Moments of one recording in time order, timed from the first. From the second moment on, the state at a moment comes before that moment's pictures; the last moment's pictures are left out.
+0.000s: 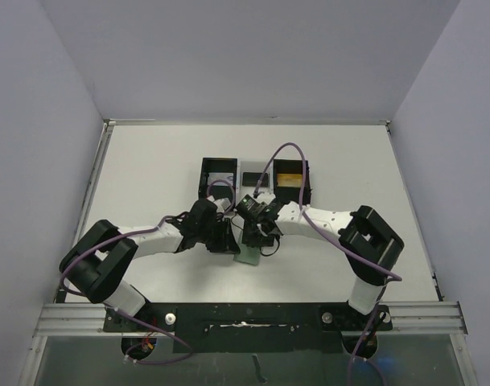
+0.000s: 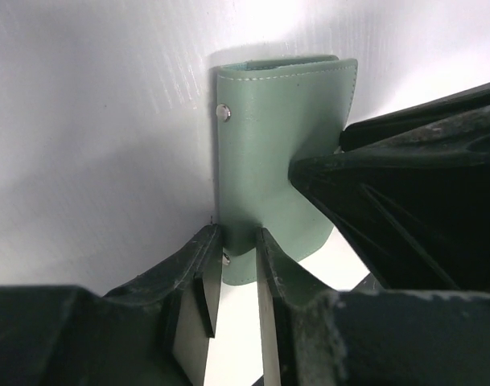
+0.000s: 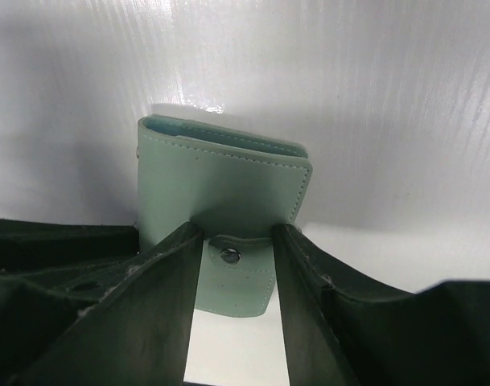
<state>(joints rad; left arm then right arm) -0.69 1.55 0.63 0.03 0.35 -0.72 0.90 1.73 1.09 -0.59 0.16 0.96</state>
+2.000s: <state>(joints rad) -0.64 1.45 0.59 -0.05 0.28 -0.73 0.88 1.43 0.83 -0.49 0.08 0.88</state>
